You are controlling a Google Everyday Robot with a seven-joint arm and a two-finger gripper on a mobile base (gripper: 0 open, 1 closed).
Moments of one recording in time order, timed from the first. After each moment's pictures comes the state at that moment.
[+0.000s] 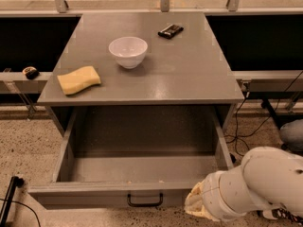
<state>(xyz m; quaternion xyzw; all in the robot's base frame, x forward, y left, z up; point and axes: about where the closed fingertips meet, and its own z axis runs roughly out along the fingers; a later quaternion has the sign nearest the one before) 0.328 -0.111 0.667 -0.68 0.70 0.11 0.20</state>
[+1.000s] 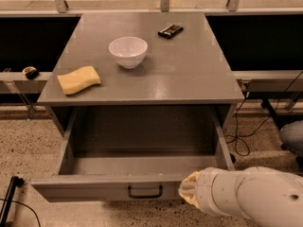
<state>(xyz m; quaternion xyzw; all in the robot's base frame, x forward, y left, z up) 0.365 -0.101 0.681 -0.62 0.73 0.02 0.29</state>
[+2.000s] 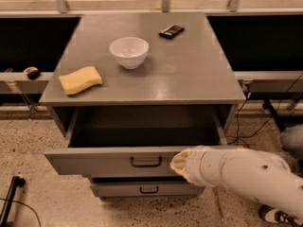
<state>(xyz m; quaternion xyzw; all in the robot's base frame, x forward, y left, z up) 0.446 -0.082 0.668 -0.56 0.75 0.03 0.35</state>
